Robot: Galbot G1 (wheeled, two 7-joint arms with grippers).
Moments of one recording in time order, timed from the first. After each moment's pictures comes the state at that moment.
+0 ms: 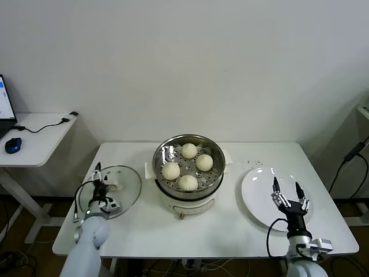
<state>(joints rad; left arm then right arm) 0.98 -1.35 -0.57 -1.20 1.26 0.15 -0.19 -1.46 1.39 0.70 1.81 0.52 0.21 -0.08</state>
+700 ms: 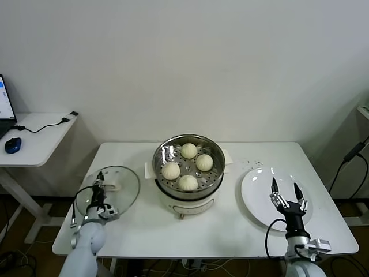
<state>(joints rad) 1.00 -1.33 -0.59 -1.17 1.30 0.11 -0.23 -1.46 1.40 0.69 1.80 0.52 0.22 -0.09</state>
